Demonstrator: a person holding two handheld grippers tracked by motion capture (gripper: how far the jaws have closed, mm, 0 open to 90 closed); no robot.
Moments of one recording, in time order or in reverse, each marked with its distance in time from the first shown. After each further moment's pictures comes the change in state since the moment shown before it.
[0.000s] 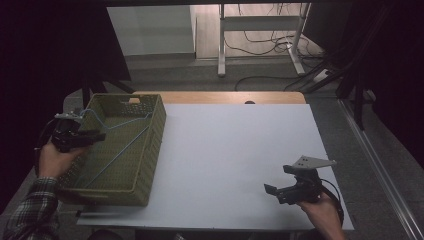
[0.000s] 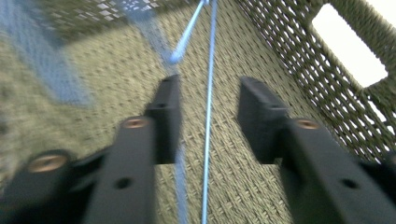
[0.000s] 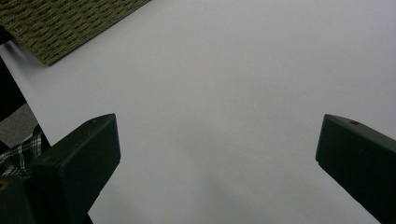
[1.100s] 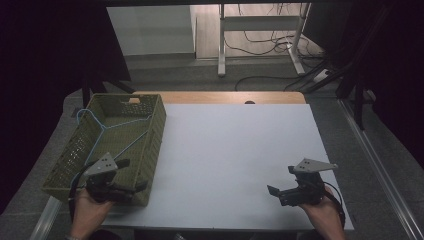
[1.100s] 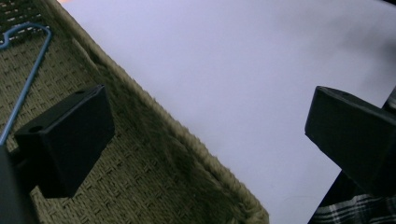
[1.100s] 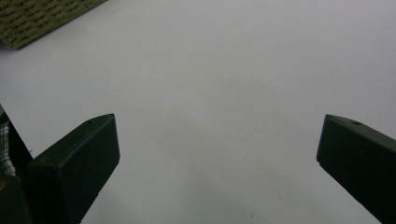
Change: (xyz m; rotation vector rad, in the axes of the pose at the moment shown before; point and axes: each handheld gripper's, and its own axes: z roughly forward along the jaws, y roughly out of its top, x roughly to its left) left arm -0.173 -0.058 -0.005 -0.194 -0.208 0.205; right arm 0.000 -0.007 -0.003 0.019 -0.083 -0.042
